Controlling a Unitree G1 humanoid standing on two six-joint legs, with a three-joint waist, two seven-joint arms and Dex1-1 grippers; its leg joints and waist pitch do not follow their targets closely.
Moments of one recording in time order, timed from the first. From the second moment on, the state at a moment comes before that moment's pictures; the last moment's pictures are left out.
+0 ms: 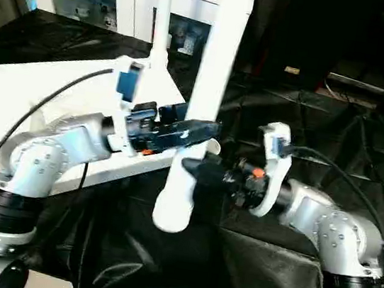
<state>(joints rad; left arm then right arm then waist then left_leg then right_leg) -0.59 0.13 -0.04 -0.02 -0.77 0.79 -0.77 -0.34 -0.51 -0.03 -0.07 1.00 0.93 1.01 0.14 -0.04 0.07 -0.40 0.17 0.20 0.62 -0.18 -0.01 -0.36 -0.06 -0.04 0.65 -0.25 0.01</state>
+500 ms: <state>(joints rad) -0.59 0.12 -0.01 -0.03 -0.83 0.85 -0.75 -0.34 -0.52 0.01 -0.07 0.91 0.88 1.03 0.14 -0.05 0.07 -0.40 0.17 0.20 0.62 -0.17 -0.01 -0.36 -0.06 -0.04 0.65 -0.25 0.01</state>
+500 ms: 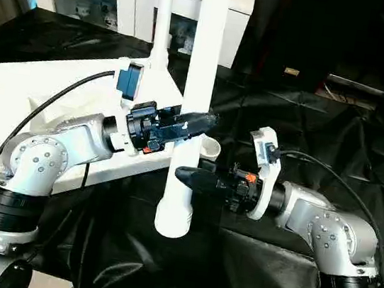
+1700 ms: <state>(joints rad) -0.63 0.14 -0.06 -0.01 -0.75 0.81 -0.77 -0.38 -0.49 0.11 -0.04 0.71 0.77 1.01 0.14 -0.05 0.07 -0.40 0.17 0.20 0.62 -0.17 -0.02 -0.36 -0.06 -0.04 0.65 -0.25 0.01</state>
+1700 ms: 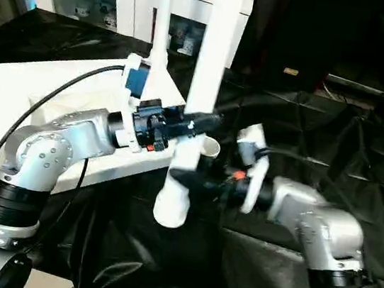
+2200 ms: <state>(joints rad) -0.64 0.15 -0.07 -0.01 -0.75 0.80 -0.80 -0.39 -0.48 0.14 -0.04 0.70 0.76 1.04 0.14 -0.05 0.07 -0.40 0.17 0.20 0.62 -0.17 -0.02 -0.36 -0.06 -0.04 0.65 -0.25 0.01</state>
